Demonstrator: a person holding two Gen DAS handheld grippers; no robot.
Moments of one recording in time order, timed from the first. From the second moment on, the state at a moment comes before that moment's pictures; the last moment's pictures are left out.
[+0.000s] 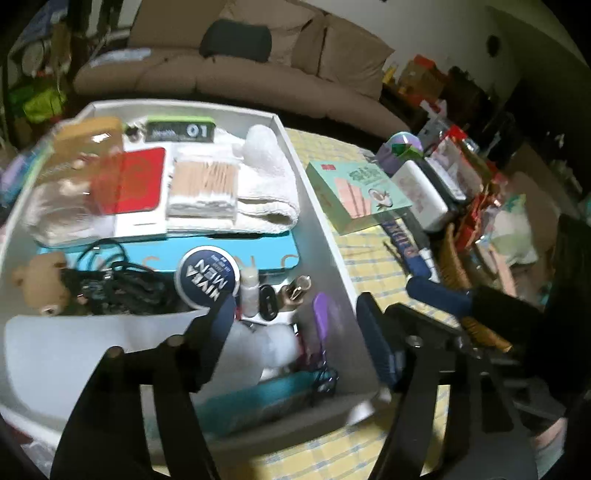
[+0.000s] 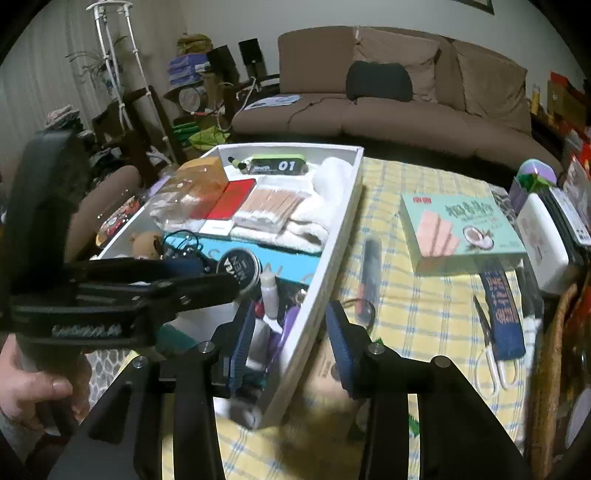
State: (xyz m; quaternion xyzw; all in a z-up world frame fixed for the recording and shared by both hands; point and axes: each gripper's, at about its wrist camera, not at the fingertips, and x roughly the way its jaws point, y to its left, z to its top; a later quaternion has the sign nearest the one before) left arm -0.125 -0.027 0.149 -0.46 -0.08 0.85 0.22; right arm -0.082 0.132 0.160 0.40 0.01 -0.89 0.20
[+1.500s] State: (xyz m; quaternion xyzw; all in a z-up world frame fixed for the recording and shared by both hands) left arm 0.027 0.019 0.160 -0.41 -0.04 0.88 0.23; right arm 0.020 0.268 0.154 0.38 -0.05 -0.92 0.12
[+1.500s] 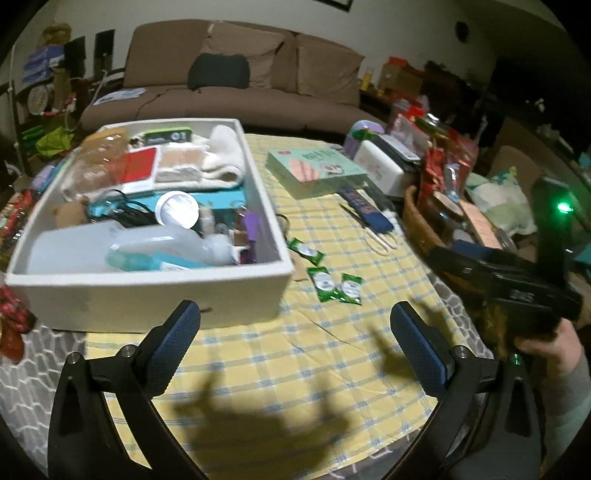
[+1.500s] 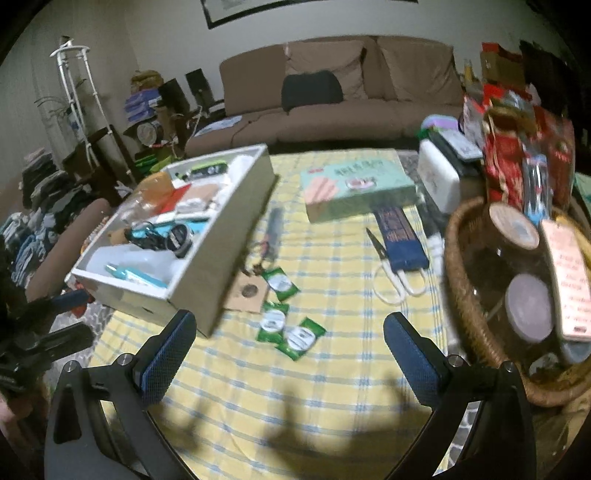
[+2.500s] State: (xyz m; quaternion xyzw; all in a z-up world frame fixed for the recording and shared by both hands) left arm 0.044 0.068 0.099 -0.42 0.02 0.87 0.25; right arm -0.042 0.257 0.049 0.48 -0.02 -0.87 0.09
